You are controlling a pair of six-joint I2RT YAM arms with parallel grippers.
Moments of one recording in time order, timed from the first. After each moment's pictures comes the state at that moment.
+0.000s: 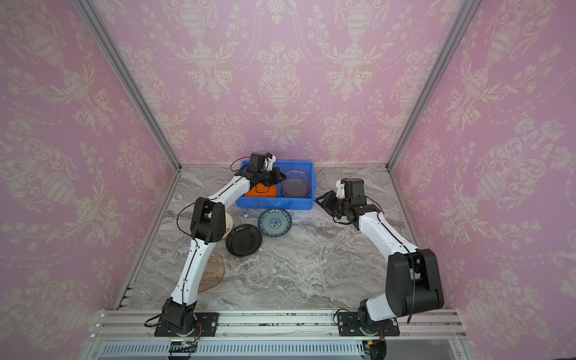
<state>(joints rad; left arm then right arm) -0.34 2.62 2.32 -0.34 0.54 -0.63 0.12 1.47 1.00 -0.21 -0.49 0.82</state>
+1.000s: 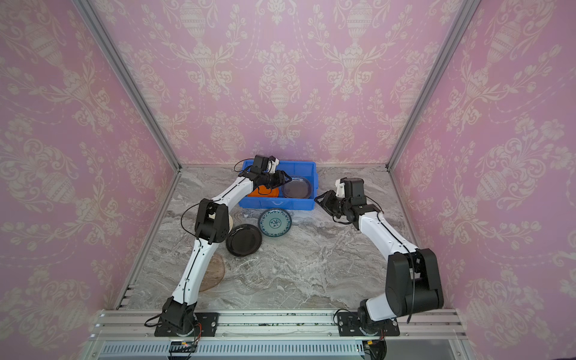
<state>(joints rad) -0.36 2.67 2.38 -0.42 0.51 -0.59 0.12 1.47 1.00 -0.19 -0.51 0.82</state>
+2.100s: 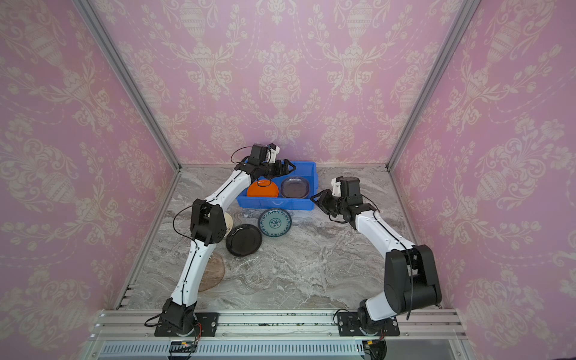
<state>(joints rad) -0.38 2.56 2.43 -0.48 0.48 -0.52 0.16 1.50 1.01 -0.15 -0.52 0.84</state>
